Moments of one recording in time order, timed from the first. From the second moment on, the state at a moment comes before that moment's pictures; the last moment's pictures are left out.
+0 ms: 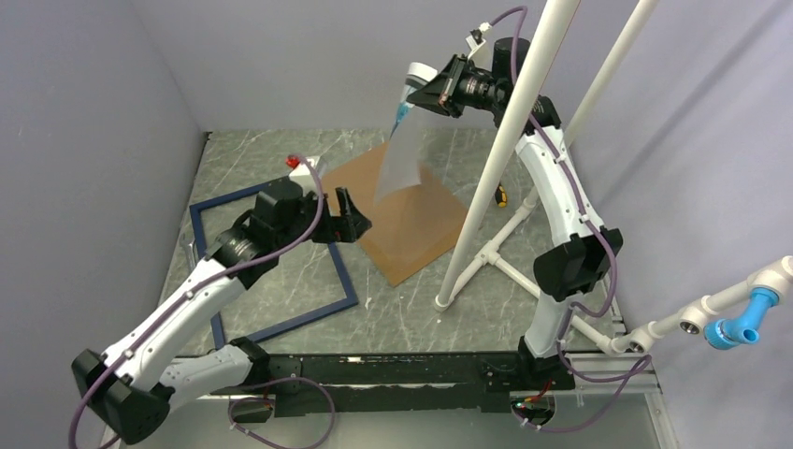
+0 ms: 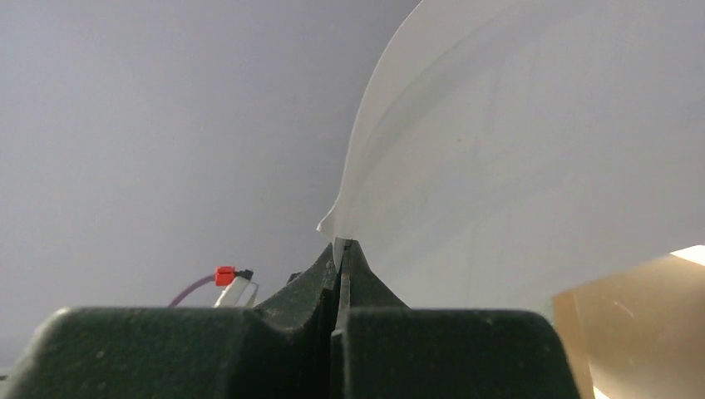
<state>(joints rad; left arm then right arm) -0.61 1.05 1.04 -0.44 0.09 -0.57 0.28 1.85 2.13 -0.53 -0.69 0.87</state>
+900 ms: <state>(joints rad) -0.60 0.67 0.81 -0.57 0.07 -0.66 0.13 1.58 0.95 0.01 -0.47 0.89</state>
